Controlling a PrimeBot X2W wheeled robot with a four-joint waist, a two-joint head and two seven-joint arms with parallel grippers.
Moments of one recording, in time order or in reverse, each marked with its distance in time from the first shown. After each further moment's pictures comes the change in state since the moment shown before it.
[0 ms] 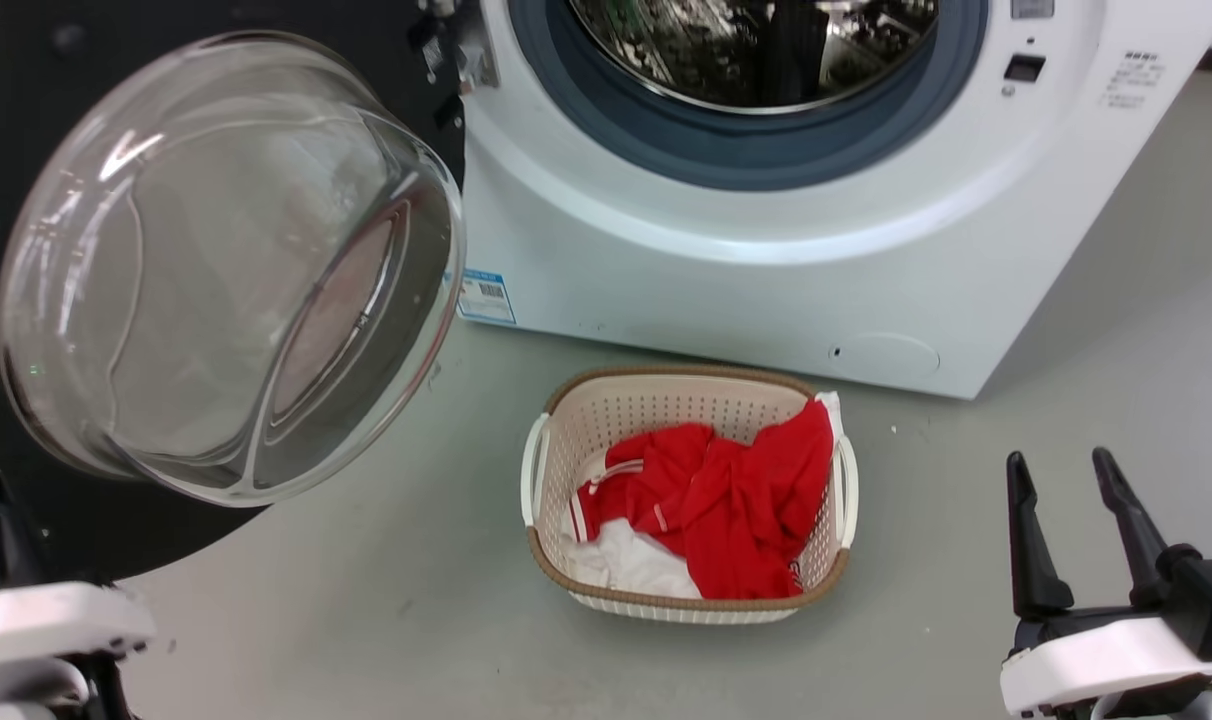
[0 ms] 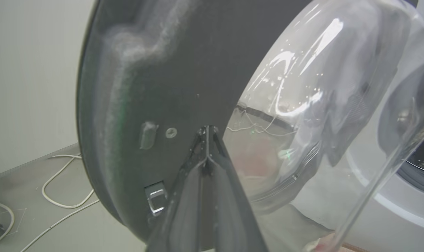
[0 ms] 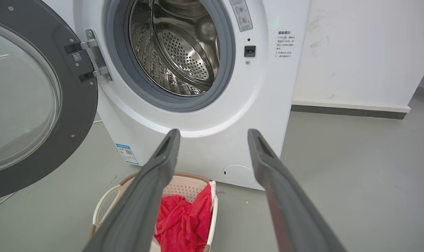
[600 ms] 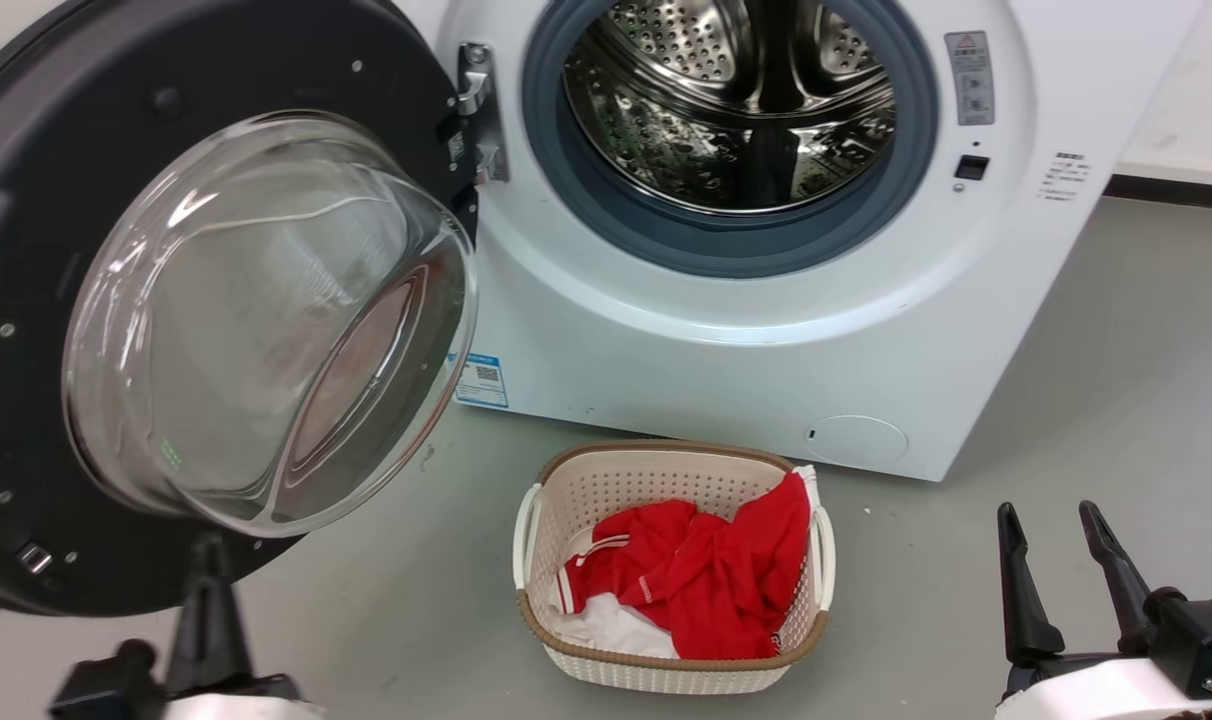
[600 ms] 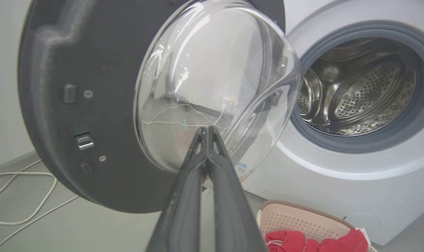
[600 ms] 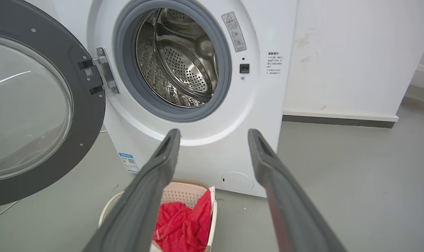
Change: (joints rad) left arm 0.258 -0.142 -0.185 -0.242 0.138 -0.039 -0.001; right arm 0.058 0.000 0.008 0.049 0.031 0.000 -0.020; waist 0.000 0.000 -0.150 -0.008
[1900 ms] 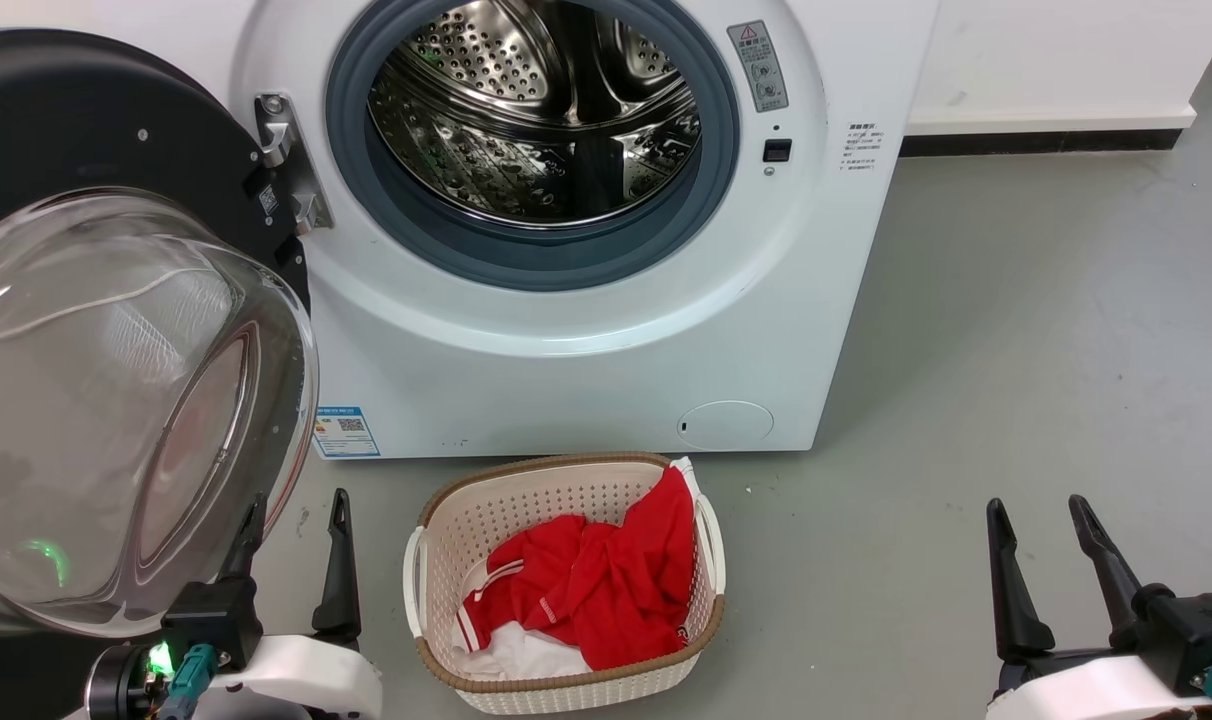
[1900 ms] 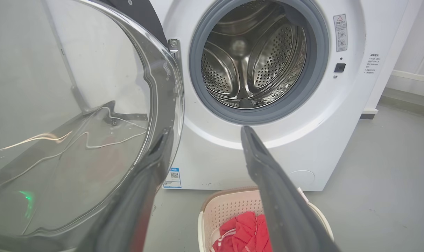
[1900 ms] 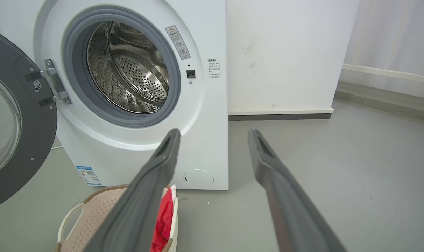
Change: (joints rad) left arm -0.136 0.051 -0.151 0.163 0.095 0.016 0.005; right arm -0.005 0.000 0.015 -0.003 -0.020 0.000 -0.004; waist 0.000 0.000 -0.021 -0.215
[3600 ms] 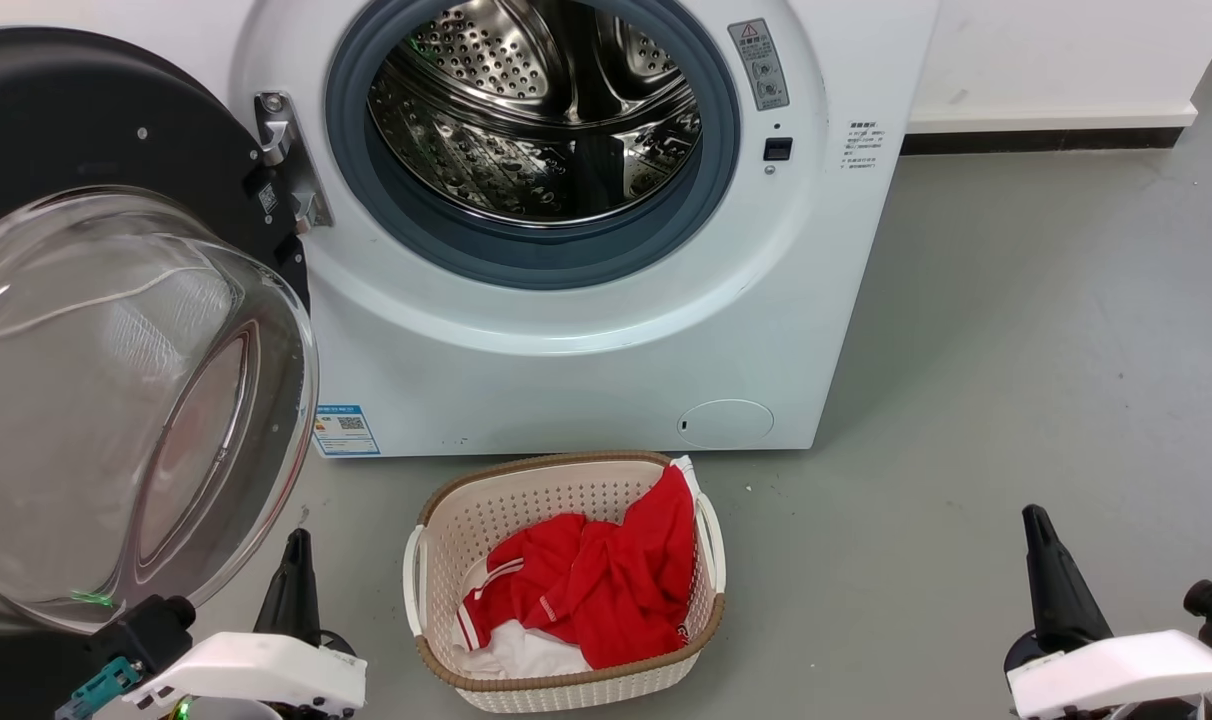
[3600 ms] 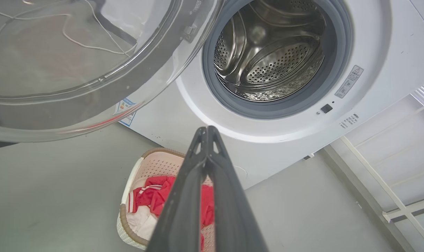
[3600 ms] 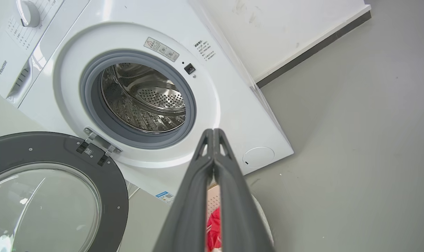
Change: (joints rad) left arm -0.001 -0.031 0.030 0.049 -0.564 -0.034 0.144; right arm -0.049 -0.018 0.013 0.108 0.607 0.000 0.081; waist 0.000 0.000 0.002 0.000
